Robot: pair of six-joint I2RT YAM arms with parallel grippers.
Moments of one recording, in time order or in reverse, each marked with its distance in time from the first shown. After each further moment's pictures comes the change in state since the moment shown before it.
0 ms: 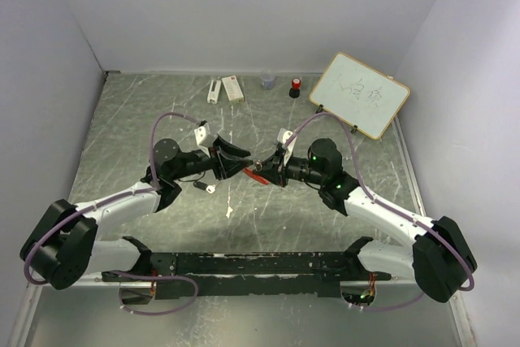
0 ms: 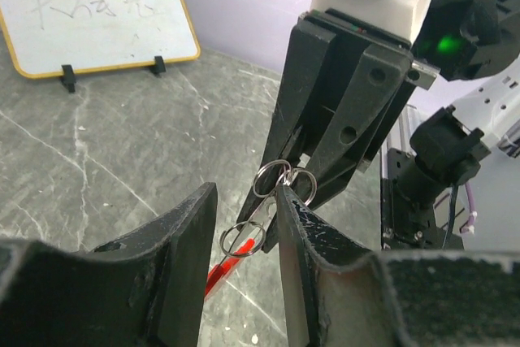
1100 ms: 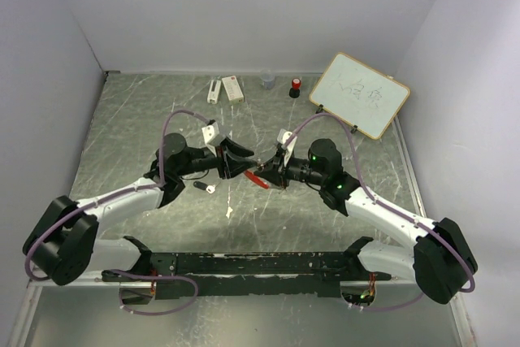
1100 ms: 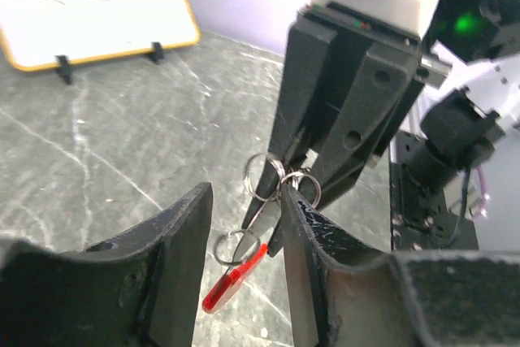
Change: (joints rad) left arm -0.023 0.056 0.073 -0.119 0.052 0.097; right arm -0.002 -0.011 0.000 -0.058 0.008 -0.006
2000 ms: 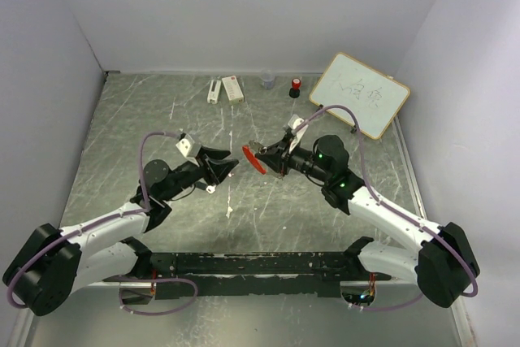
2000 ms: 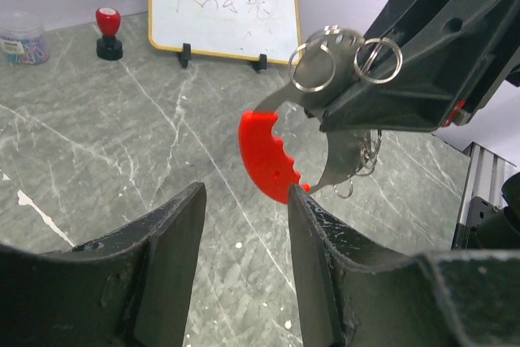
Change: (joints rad) left arm -0.003 -0.243 -0.258 0.091 -0.425 -0.079; right arm -0.005 -0.028 0.037 0.089 0.155 0.133
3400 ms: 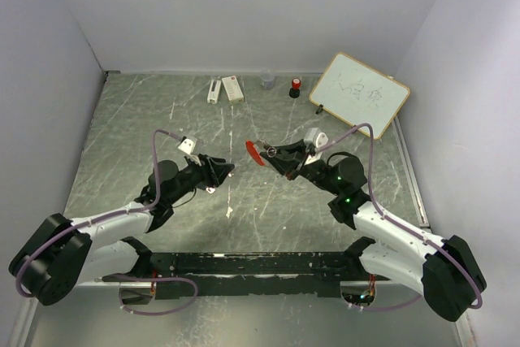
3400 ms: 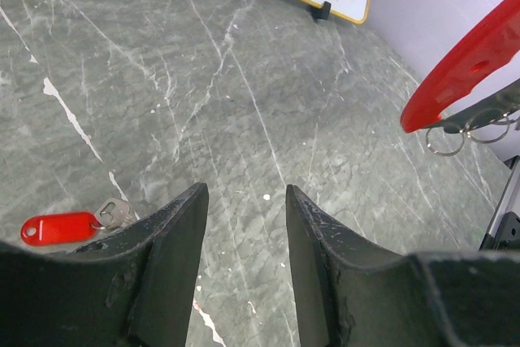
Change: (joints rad) left arm 0.000 0.075 -0.042 -0.072 -0.150 -0.116; right arm -0.006 -0.110 -0.180 0.415 -0.020 0.035
